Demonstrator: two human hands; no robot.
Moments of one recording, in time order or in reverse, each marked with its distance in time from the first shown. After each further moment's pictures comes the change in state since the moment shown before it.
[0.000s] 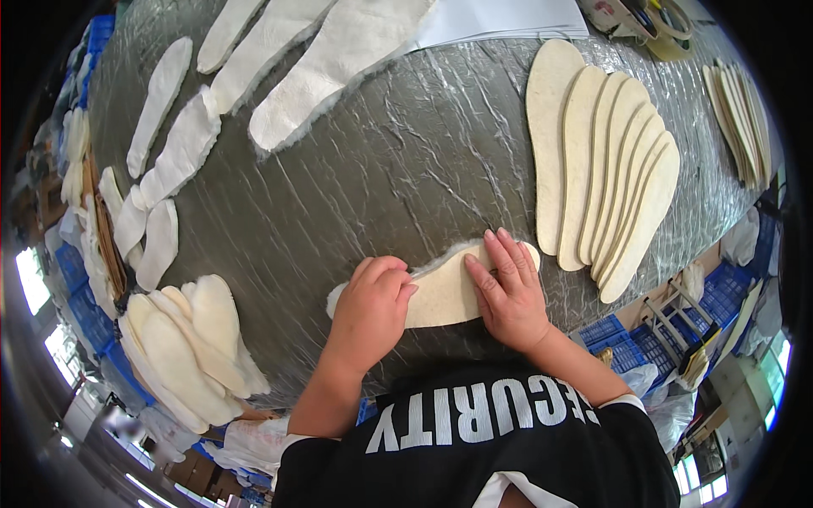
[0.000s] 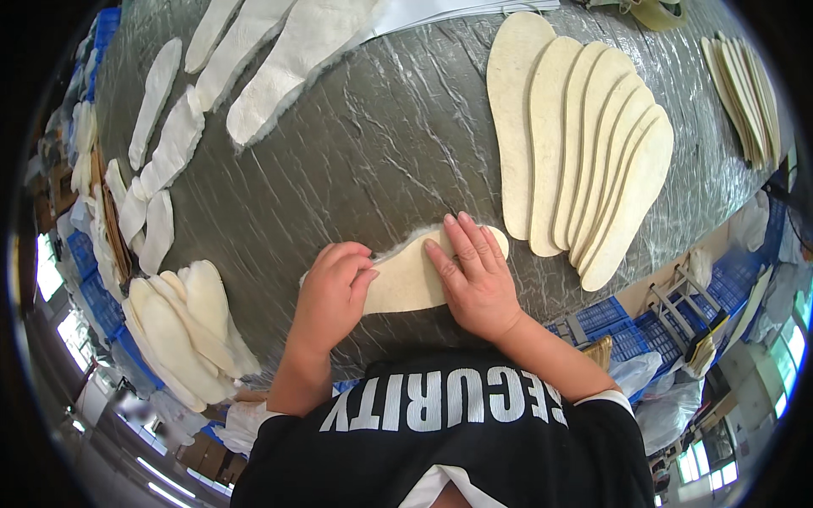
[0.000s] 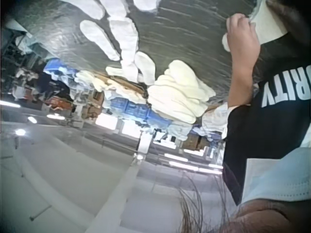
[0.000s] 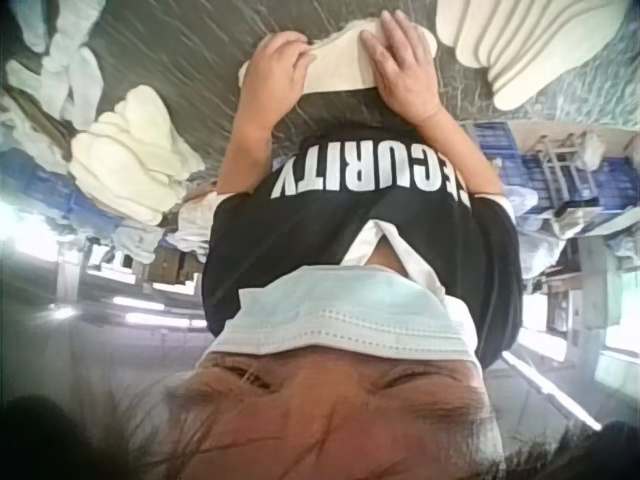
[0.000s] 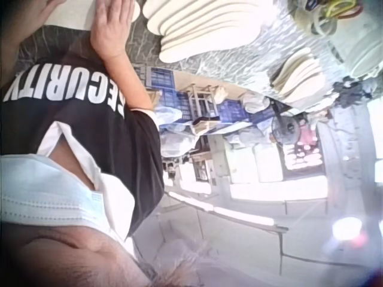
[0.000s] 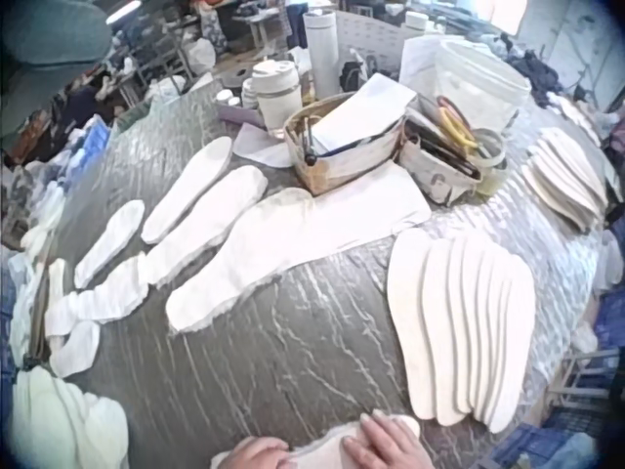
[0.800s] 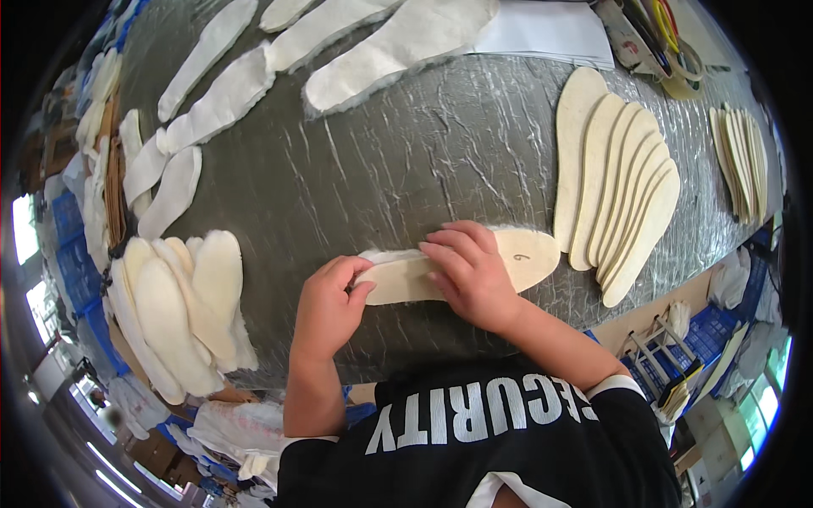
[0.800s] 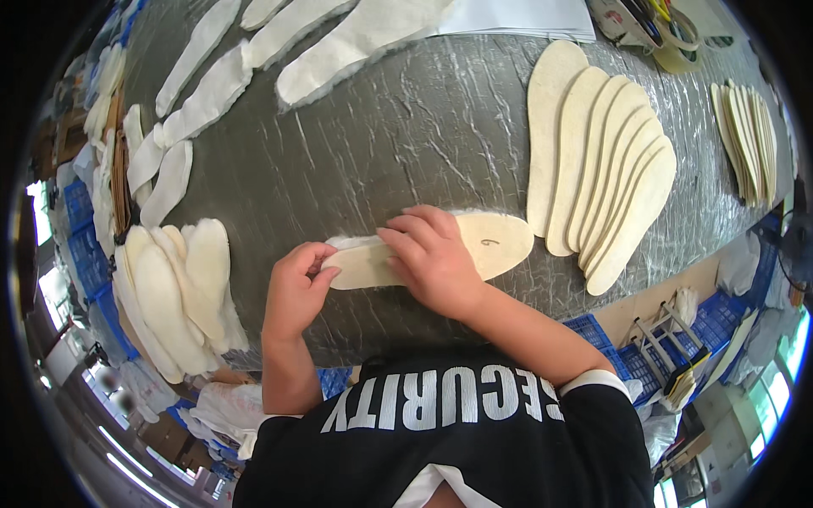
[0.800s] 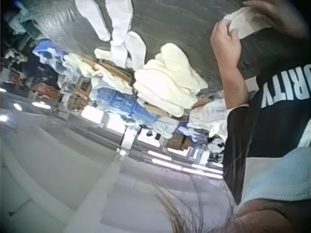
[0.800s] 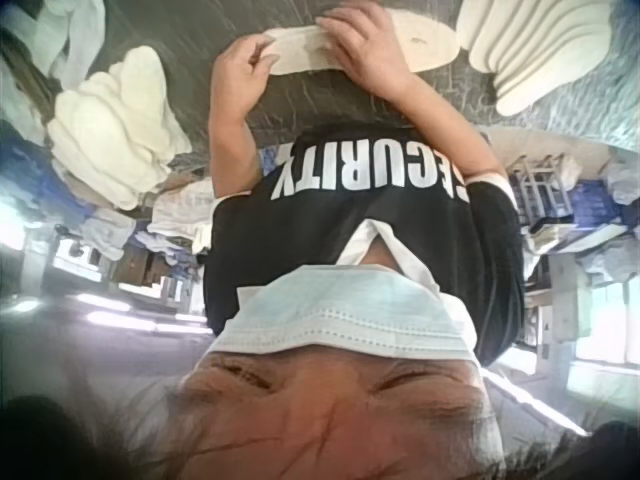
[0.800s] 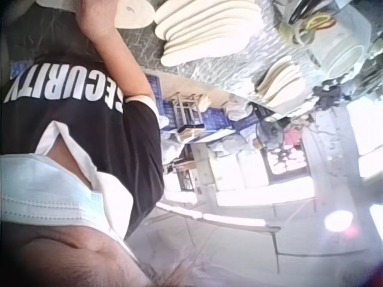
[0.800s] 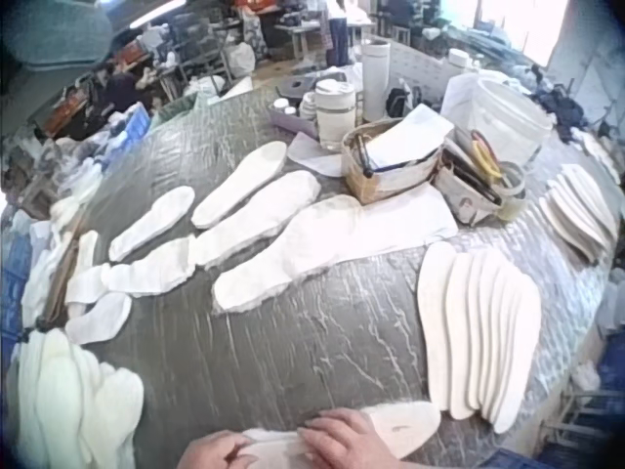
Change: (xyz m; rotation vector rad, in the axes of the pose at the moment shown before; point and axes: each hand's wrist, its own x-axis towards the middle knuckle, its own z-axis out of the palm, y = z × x) left_hand -0.057 -0.039 -0.032 -0.225 0.121 -0.290; right_hand 0.056 -0.042 0.015 0.325 0.045 -0.255
